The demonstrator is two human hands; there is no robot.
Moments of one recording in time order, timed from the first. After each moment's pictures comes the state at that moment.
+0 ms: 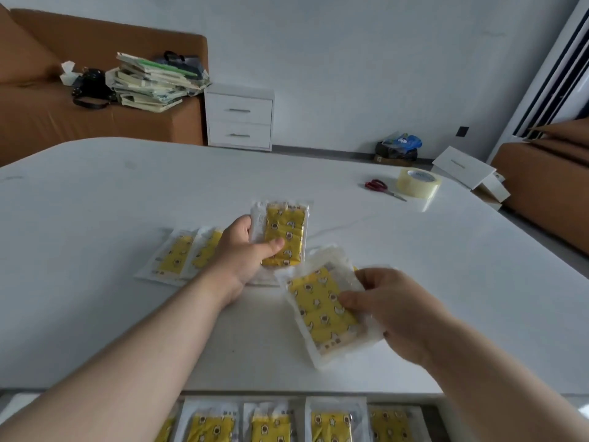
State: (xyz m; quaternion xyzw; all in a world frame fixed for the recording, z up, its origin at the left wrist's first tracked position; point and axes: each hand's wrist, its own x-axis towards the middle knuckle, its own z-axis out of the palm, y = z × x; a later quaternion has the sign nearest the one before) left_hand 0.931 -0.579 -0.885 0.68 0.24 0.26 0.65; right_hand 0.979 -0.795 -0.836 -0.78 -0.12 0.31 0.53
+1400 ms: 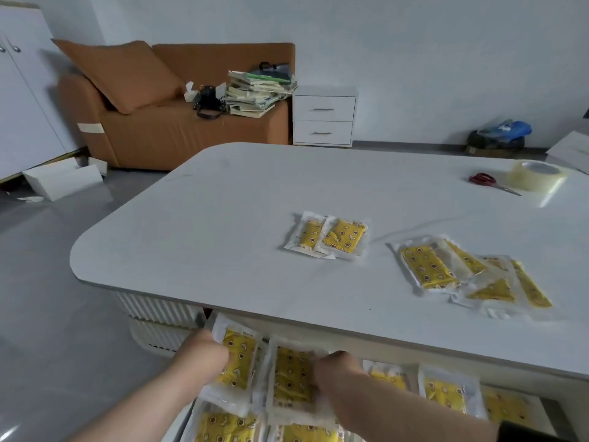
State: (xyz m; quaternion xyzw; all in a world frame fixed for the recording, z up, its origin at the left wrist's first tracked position) left_hand 0.657 -0.544 -0.933 0.69 0.62 0.00 0.39; right_hand 0.802 -0.672 -0.960 -0.86 -0.14 0.42 0.26
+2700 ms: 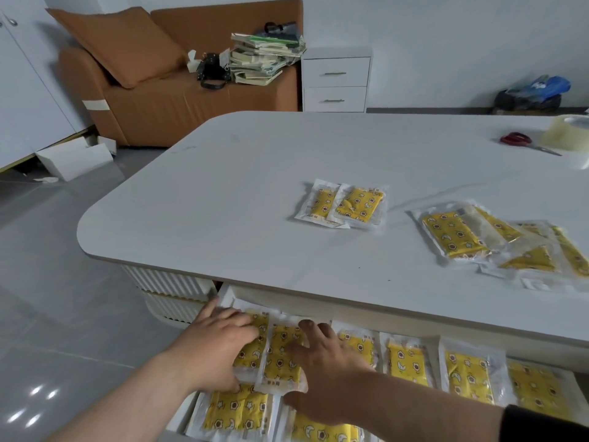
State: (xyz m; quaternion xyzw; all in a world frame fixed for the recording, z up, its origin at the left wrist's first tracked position) left_hand 0.632 -0.538 -0.951 0.96 0.20 -0.19 -0.01; right_hand 0.778 -0.692 -0.964 -0.75 -0.62 0.22 -0.04
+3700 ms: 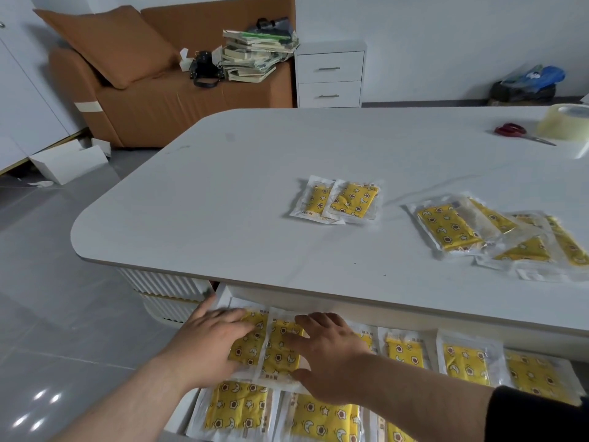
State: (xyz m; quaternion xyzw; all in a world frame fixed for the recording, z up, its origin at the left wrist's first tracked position) left_hand 0.631 -0.531 -0.962 0.96 0.24 -0.15 0.01; right_hand 0.798 -0.686 -0.983 -0.74 -0.66 0.16 -0.03
